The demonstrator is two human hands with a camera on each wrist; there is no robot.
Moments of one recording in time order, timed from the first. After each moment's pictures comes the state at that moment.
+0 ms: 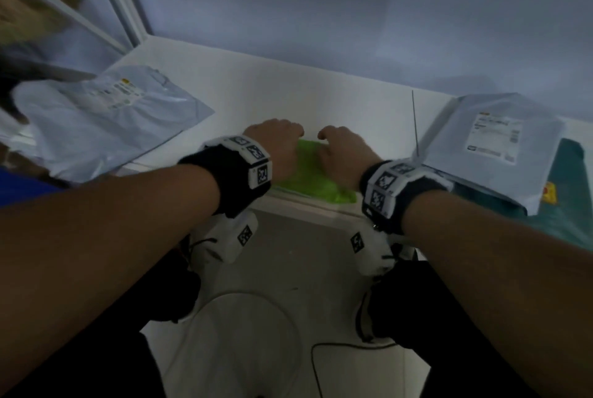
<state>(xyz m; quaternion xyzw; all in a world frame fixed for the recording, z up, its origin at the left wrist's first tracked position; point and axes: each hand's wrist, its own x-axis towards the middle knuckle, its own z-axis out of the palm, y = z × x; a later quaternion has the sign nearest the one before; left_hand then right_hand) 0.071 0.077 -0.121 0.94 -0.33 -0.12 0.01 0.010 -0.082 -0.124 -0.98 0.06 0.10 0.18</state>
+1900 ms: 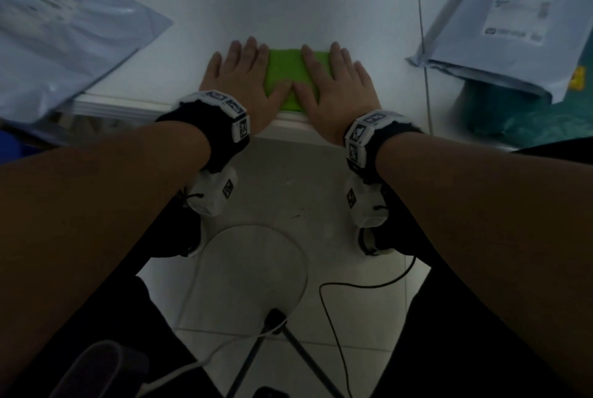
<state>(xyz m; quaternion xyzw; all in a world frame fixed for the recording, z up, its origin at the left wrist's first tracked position) 0.048 0.096 -0.187 0.96 -0.28 -0.06 0.01 -0.028 -0.075 -0.197 -0.99 0.08 -0.01 0.11</state>
